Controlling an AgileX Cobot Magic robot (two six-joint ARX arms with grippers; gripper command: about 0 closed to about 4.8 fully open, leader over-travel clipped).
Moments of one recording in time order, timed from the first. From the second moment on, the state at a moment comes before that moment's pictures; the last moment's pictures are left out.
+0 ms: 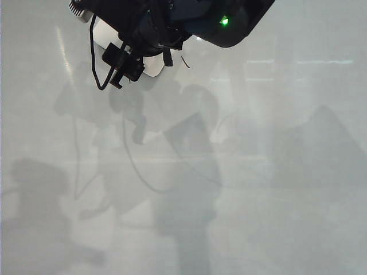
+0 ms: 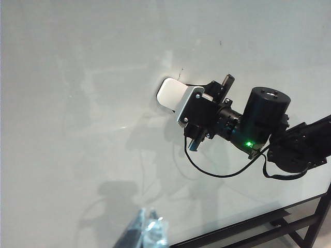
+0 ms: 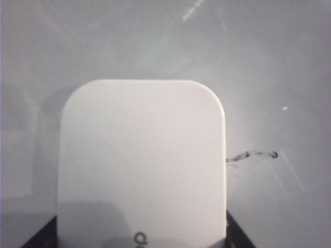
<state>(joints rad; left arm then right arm) 0.07 0.04 1.35 -1.31 0.34 0.03 0.84 1.95 1.25 0.92 0.43 -1.17</state>
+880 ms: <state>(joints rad) 0.07 0.04 1.35 -1.31 0.34 0.03 0.84 1.84 1.32 0.78 0.53 -1.38</state>
